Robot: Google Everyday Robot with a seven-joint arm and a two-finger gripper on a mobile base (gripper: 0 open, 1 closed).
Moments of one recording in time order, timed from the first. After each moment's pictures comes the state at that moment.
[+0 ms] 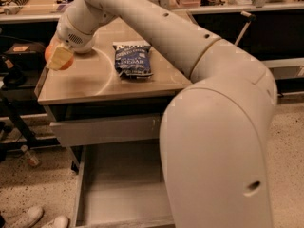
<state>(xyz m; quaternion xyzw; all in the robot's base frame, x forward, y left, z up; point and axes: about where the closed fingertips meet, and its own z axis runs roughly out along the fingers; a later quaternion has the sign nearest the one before) 0.677 0.267 0.901 -0.71 0.58 0.20 0.35</state>
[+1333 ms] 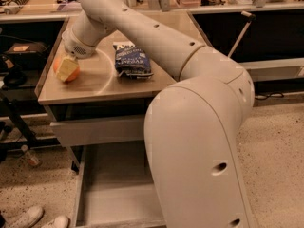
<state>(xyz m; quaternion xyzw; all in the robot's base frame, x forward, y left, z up) 0.694 0.267 0.843 -0.70 0.61 0.21 0.30</state>
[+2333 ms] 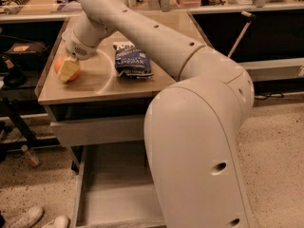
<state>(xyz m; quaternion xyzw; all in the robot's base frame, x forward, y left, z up) 0.694 0.267 0.843 -0.70 0.61 0.21 0.30</state>
